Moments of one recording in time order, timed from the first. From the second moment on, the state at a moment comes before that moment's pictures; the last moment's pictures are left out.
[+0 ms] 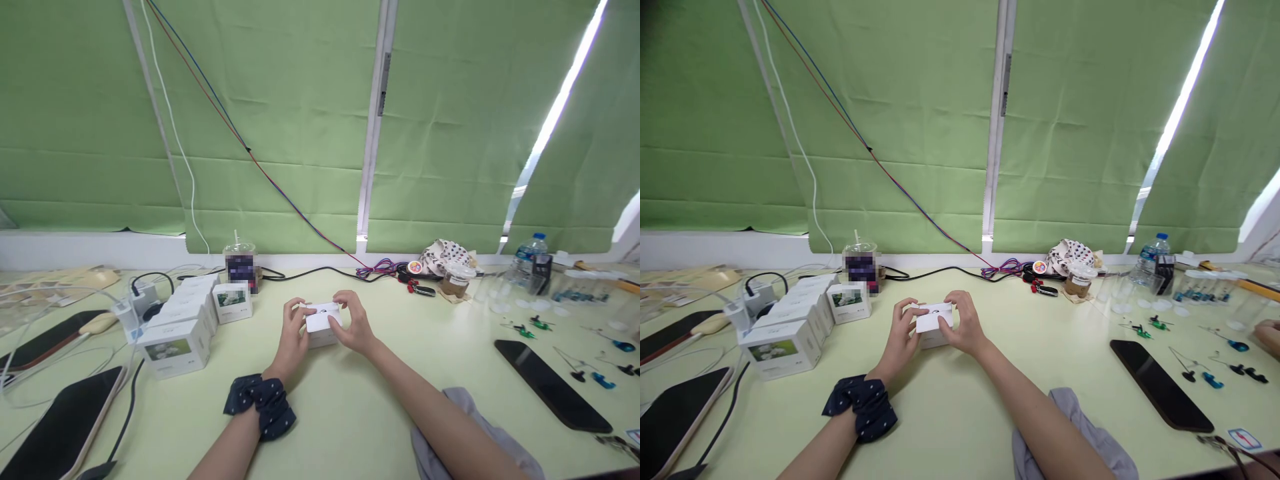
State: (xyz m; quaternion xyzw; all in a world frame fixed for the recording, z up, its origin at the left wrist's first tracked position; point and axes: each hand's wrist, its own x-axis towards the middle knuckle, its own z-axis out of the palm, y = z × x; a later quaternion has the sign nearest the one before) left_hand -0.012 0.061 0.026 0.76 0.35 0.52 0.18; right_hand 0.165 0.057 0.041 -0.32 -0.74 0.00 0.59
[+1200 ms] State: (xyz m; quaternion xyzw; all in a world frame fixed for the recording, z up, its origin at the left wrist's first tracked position) left_hand -0.003 0.061 0.028 0.70 0.40 0.56 0.21; right_hand 0.154 0.073 0.040 -0.38 -0.56 0.35 0.65
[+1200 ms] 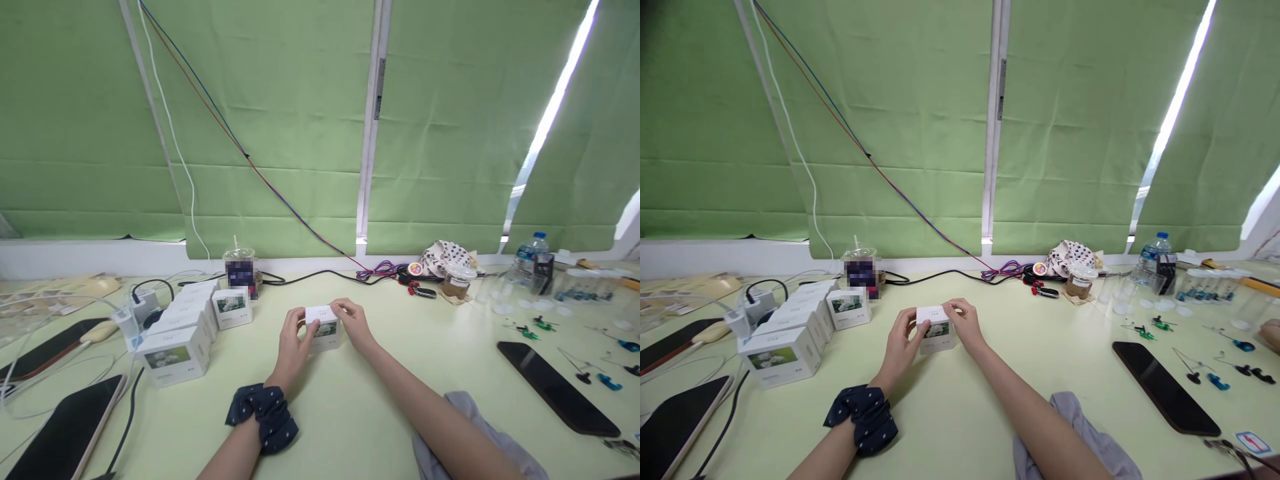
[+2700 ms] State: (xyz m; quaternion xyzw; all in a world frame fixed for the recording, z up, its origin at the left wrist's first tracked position) left_hand -0.007 0.065 0.011 0.75 0.46 0.44 0.20; right_hand 0.141 0.071 0.002 -0.39 -0.66 0.27 0.59
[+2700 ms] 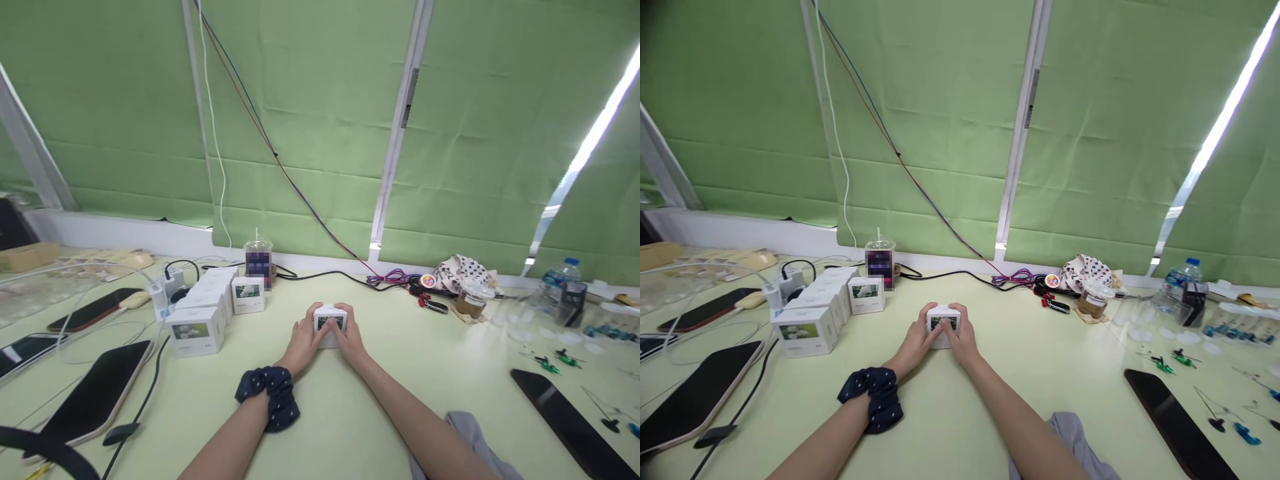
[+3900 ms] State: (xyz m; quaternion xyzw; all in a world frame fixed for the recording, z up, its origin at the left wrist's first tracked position) left_hand -0.052 0.078 0.022 0.71 0.58 0.33 -0.24; right_hand 0.130 0.064 -0.018 -0.46 -0.85 0.07 0.24
